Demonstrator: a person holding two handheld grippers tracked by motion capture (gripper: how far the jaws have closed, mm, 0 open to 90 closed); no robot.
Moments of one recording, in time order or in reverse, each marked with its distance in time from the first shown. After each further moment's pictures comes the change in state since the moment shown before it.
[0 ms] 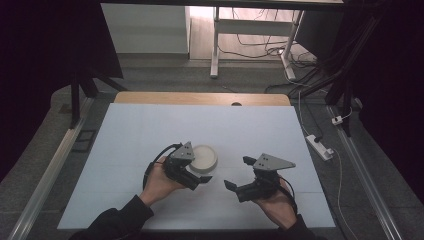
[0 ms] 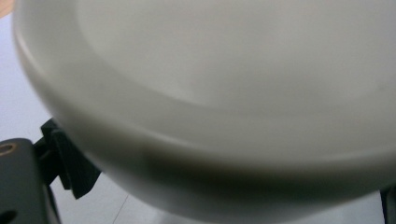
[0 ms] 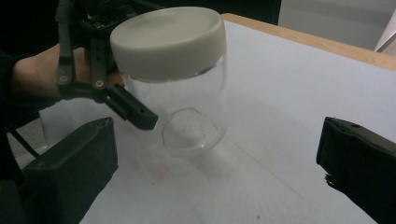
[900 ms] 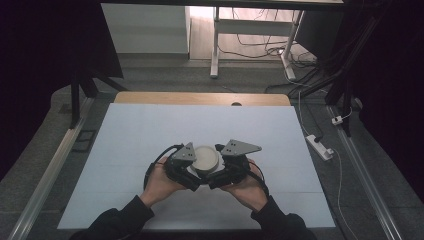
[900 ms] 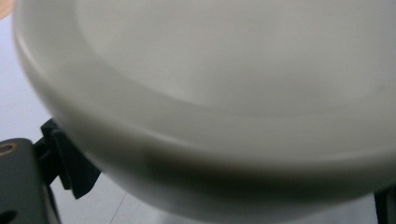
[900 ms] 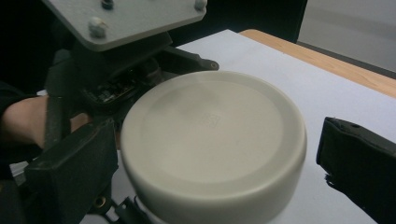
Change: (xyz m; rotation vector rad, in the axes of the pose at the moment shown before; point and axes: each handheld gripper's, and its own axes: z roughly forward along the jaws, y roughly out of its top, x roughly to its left) left arm -0.004 0.003 0.000 0.007 -0.005 0.016; right arm 0.021 0.041 0.064 -0.003 0.059 -0.050
